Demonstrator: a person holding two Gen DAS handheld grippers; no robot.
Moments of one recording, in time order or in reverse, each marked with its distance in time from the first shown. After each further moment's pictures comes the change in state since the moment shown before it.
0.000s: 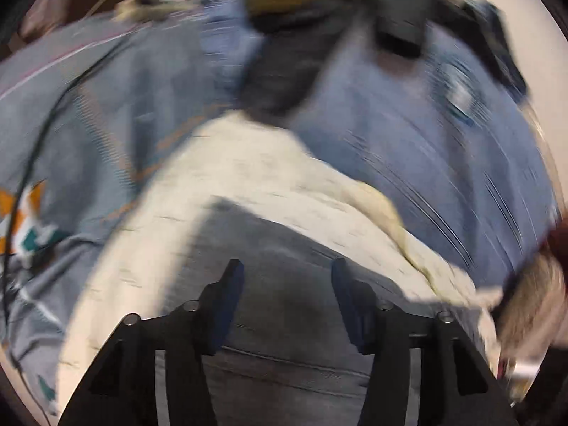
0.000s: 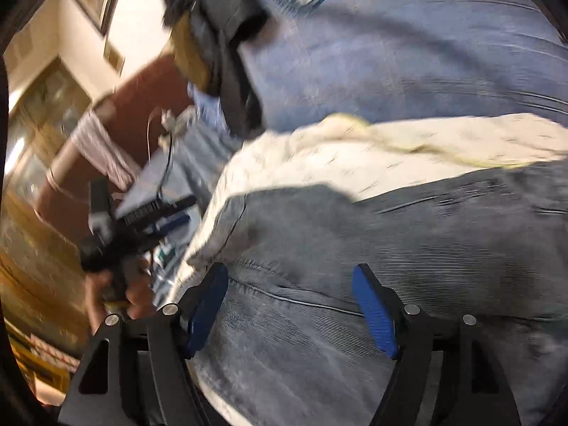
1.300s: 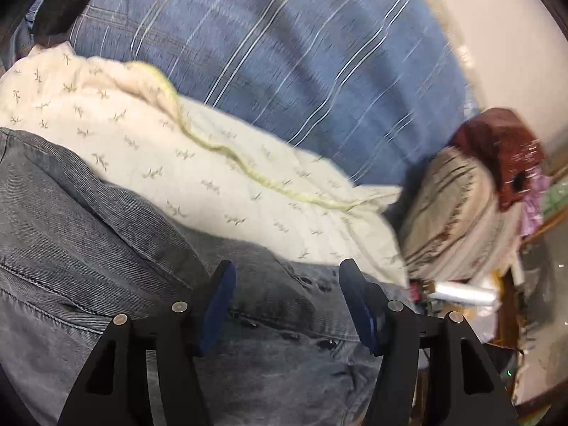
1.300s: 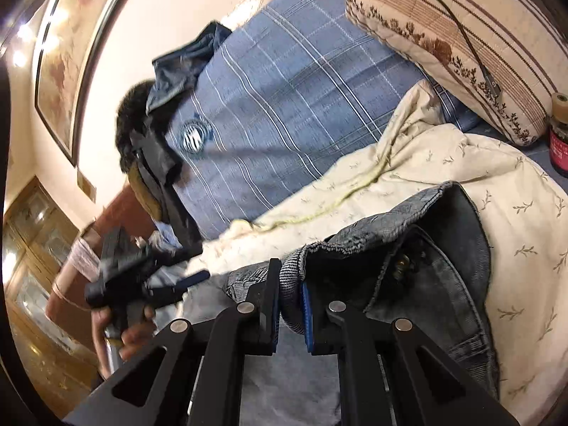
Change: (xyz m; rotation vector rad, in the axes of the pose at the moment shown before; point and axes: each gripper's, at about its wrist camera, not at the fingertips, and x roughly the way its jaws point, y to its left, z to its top) left arm 0.058 -0.187 -0.061 0.117 0.364 -0.317; right arm -0.165 -0.159 -0.066 0.261 -0.394 -0.087
